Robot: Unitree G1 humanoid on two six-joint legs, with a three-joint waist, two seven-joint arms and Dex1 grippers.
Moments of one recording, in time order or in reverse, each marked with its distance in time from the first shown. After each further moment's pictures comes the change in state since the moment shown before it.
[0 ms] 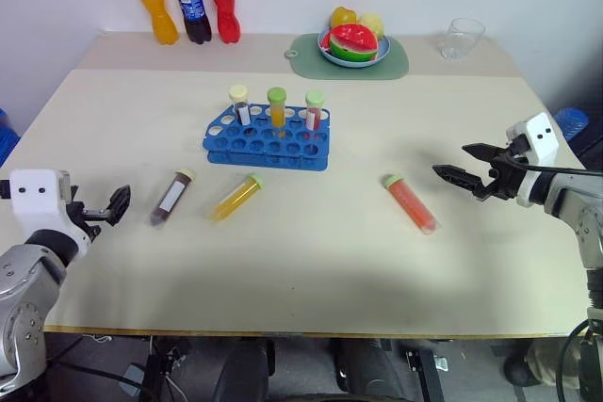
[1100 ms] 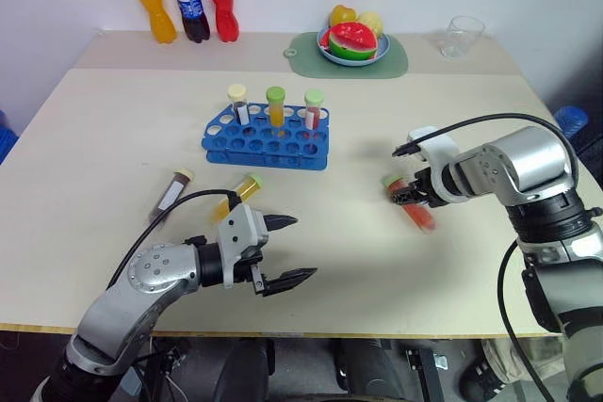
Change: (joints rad) left arm -0.055 0.089 -0.767 -0.114 0.045 -0.350 -0.535; right arm -0.485 0.124 0.510 0.008 0.079 0.919 -0.442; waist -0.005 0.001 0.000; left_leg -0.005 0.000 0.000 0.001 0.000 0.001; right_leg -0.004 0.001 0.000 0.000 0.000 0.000
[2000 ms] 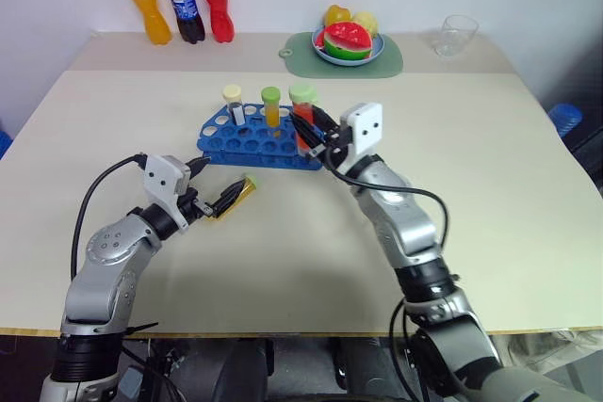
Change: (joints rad) left arm -0.076 -0.128 0.312 0.375 0.048 -0.200 0.181; right arm 0.272 0.706 -0.143 0.135 -0.321 -1.567 -0.102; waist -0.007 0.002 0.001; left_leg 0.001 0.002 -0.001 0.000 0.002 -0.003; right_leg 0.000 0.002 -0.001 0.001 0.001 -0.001
